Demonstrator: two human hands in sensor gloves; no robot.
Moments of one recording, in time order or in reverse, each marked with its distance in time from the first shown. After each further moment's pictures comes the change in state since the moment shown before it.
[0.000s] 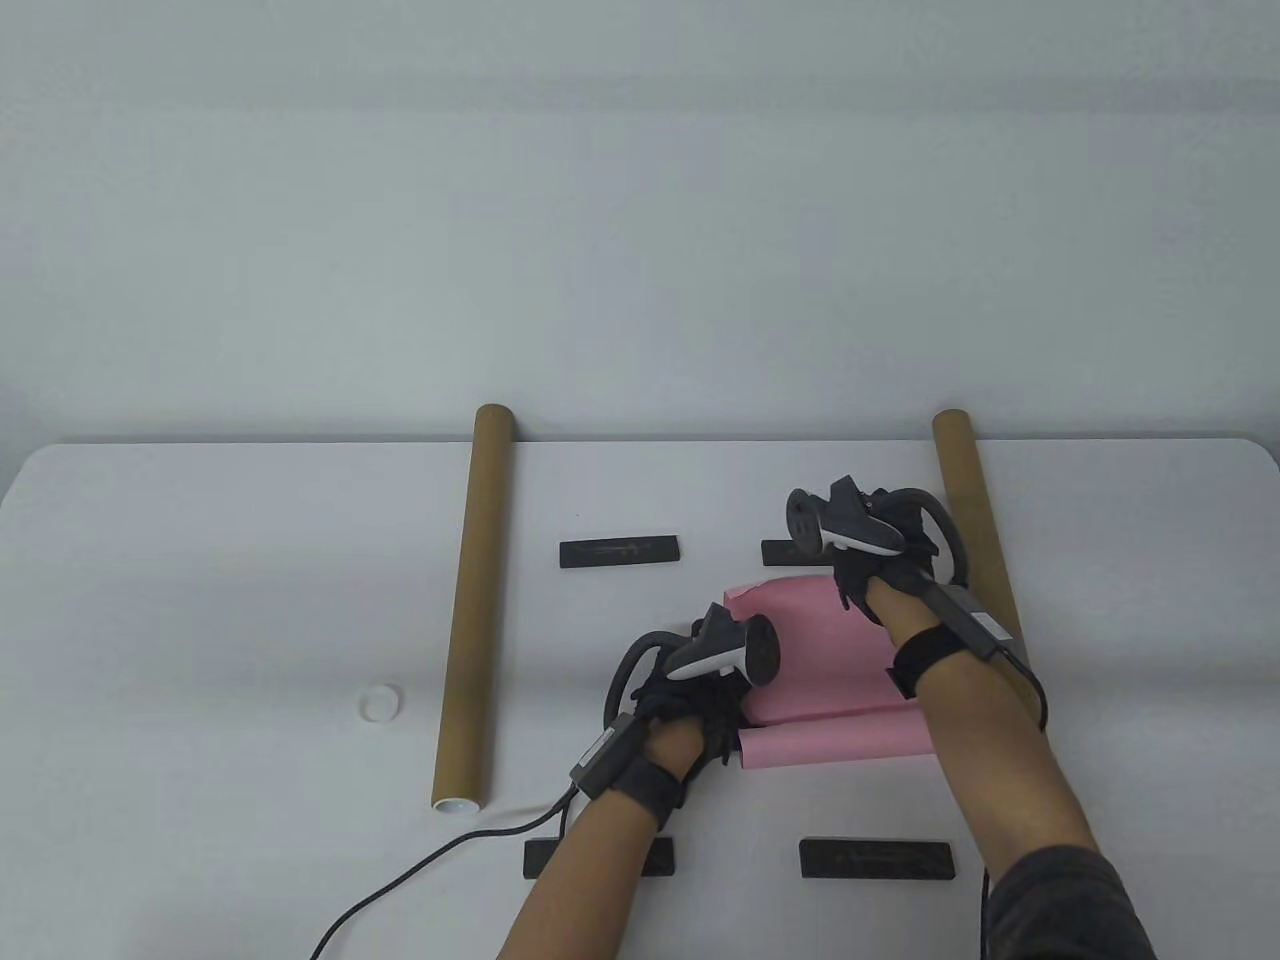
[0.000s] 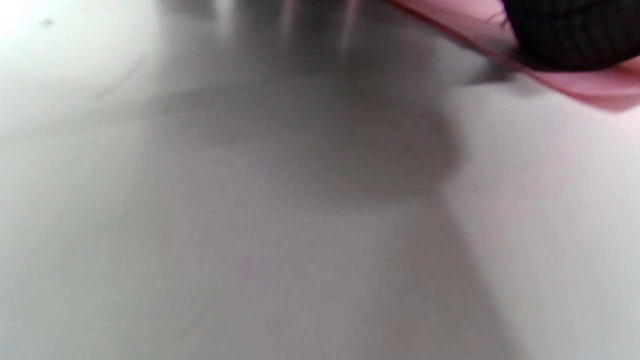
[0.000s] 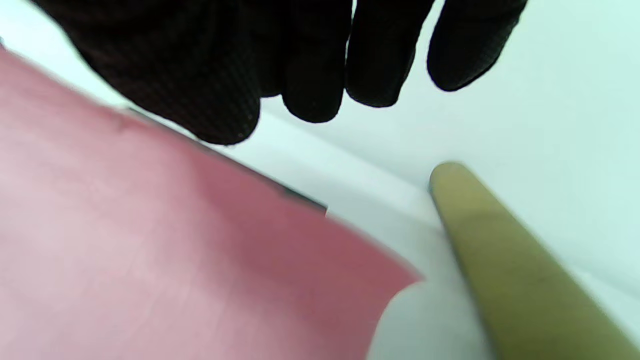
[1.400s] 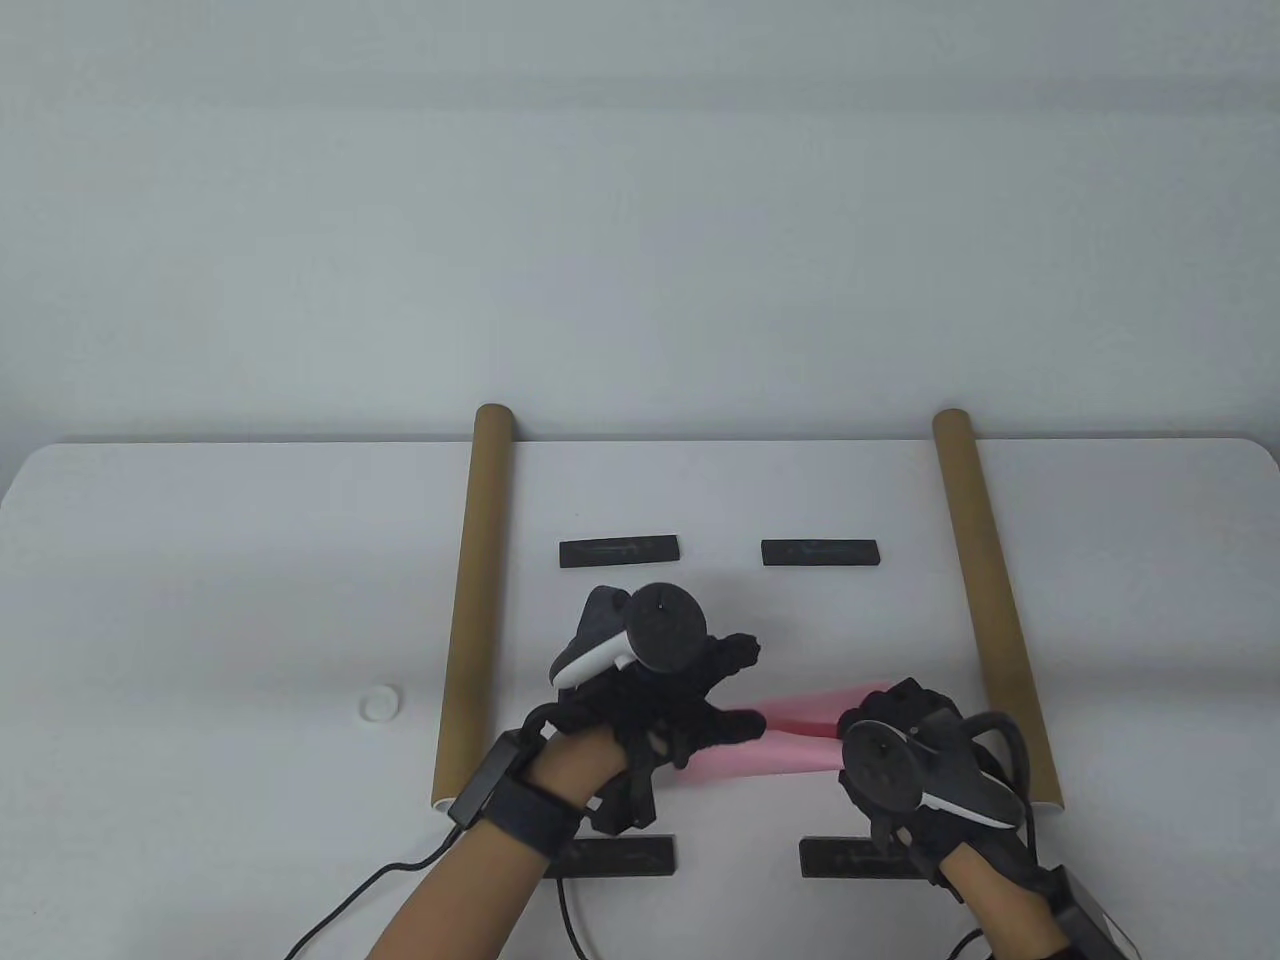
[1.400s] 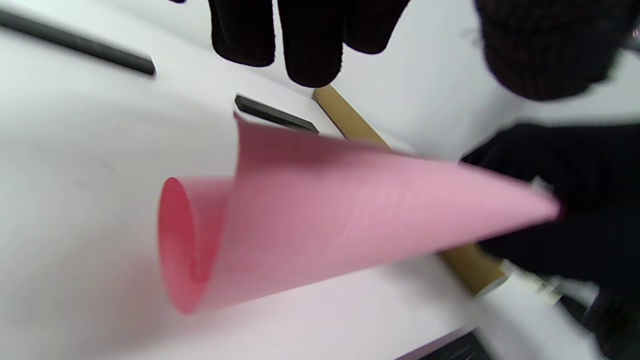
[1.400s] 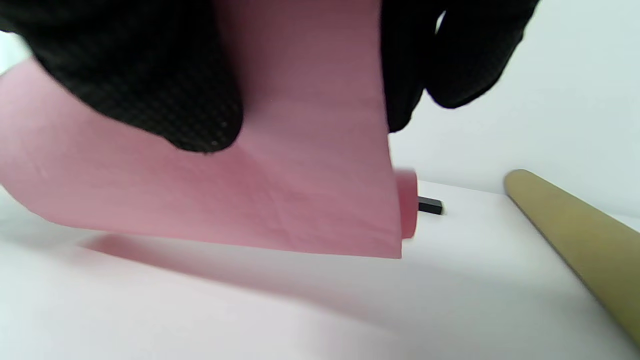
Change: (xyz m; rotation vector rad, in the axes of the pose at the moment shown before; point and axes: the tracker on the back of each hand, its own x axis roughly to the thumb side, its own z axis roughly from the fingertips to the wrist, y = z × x) left_hand -0.032 0.048 0.149 0.294 -0.316 0.253; right_hand 0.041 -0.015 0.232 -0.229 -0.187 -0.324
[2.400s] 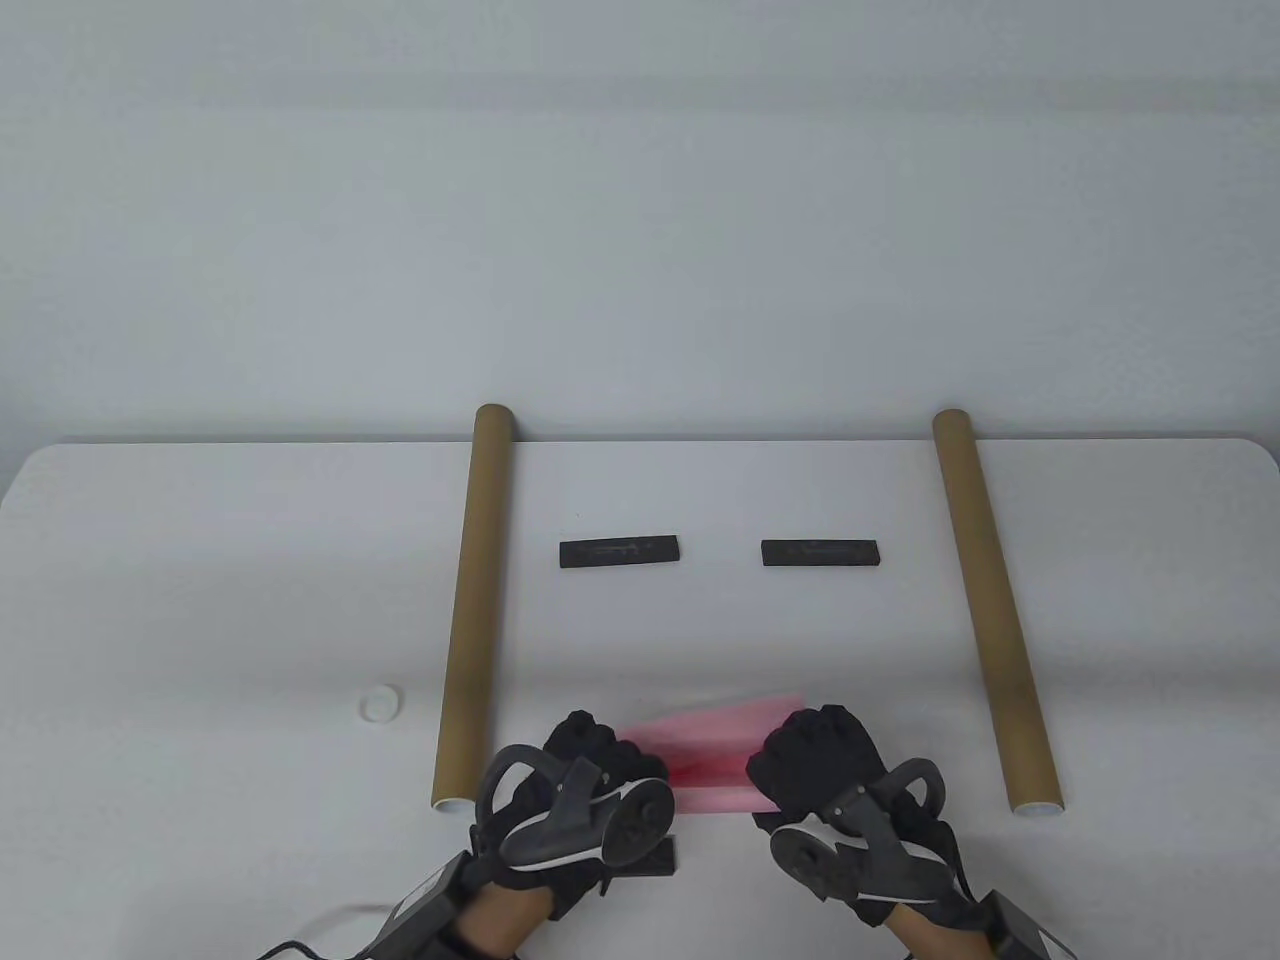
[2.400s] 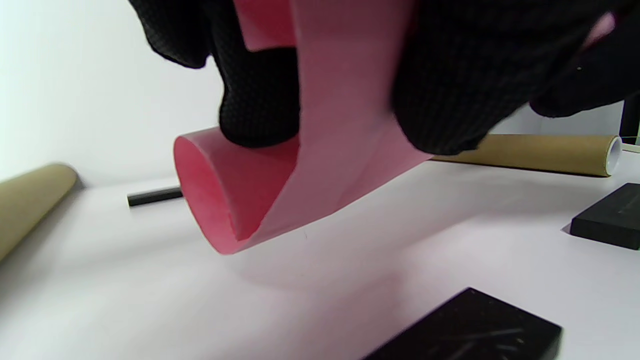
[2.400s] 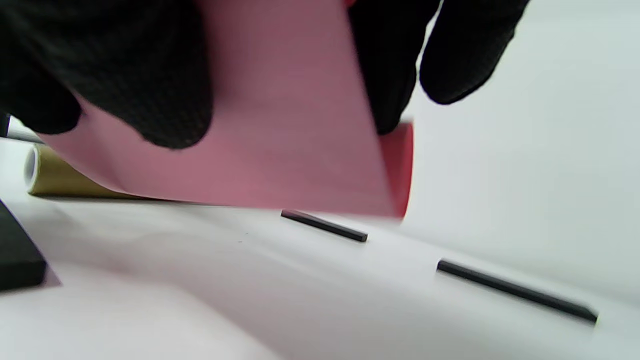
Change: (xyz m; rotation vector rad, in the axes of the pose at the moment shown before) left_hand 0.003 -0.058 0.079 0.307 0.056 -0.518; right_hand 0.061 0.017 0.014 -0.223 -0.212 0.018
